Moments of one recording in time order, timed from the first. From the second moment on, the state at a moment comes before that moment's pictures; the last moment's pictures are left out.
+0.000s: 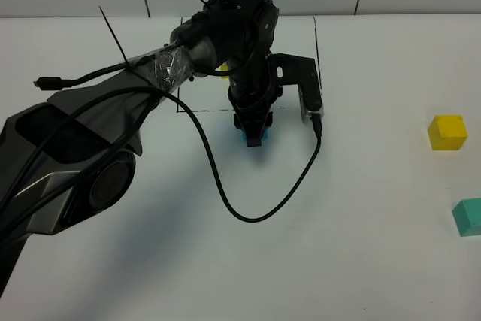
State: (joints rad) left arm -0.63 2.55 -2.28 -0.03 1.19 0.91; right arm 0.00 0.01 -0.50 0.08 1.07 -0.10
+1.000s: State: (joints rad) left arm -0.63 2.58 -2.28 -0.03 1.18 0.91; right arm 0.00 0.01 -0.50 0.08 1.07 -0.10
